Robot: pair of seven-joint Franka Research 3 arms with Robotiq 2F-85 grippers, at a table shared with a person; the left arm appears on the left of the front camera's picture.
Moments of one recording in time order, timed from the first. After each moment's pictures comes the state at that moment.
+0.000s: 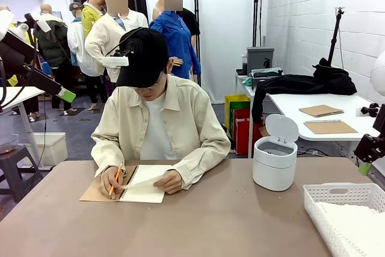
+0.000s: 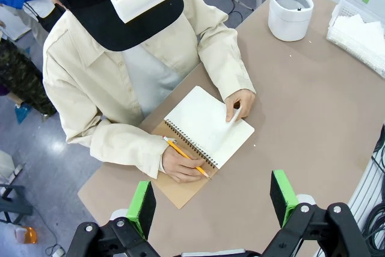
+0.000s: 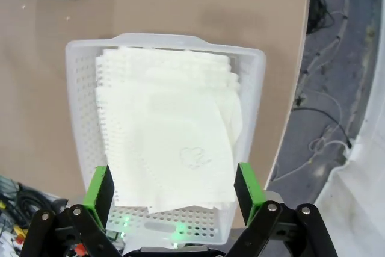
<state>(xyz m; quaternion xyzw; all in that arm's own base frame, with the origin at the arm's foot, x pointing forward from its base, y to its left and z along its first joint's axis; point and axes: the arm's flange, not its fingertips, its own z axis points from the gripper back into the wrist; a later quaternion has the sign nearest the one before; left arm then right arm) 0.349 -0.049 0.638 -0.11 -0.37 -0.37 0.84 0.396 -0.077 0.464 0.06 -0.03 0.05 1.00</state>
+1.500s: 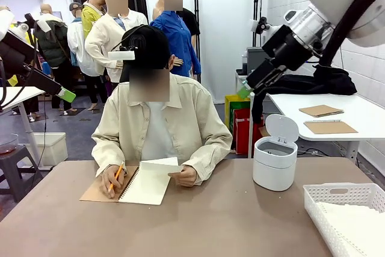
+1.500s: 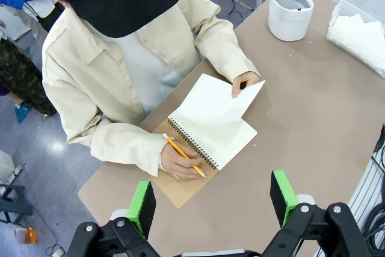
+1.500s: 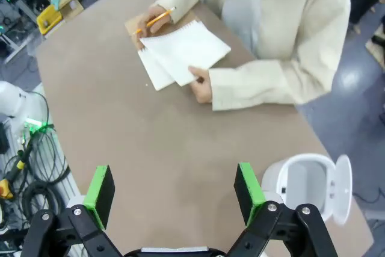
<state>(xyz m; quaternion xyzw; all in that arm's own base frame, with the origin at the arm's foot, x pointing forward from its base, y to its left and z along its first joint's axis) 0.349 -0.049 0.638 -0.11 -0.37 -0.37 0.84 0.419 0.165 0.624 0.24 -0.27 0.43 0.83</state>
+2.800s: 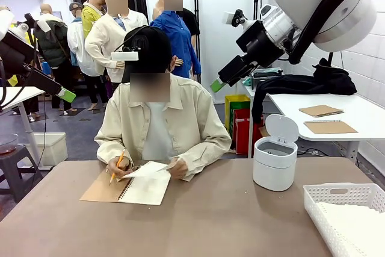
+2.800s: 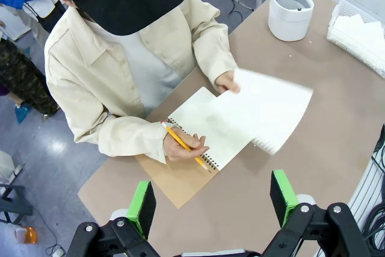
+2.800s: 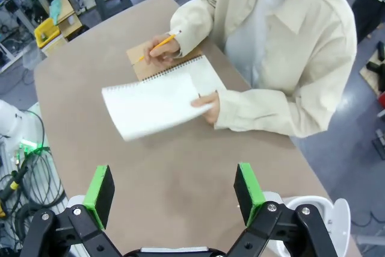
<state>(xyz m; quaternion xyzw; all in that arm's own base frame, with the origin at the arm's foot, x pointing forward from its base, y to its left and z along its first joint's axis) 0.349 -0.049 0.638 -0.11 -0.37 -0.37 0.84 0.420 0.214 0.629 0.24 -0.31 0.44 0.81</state>
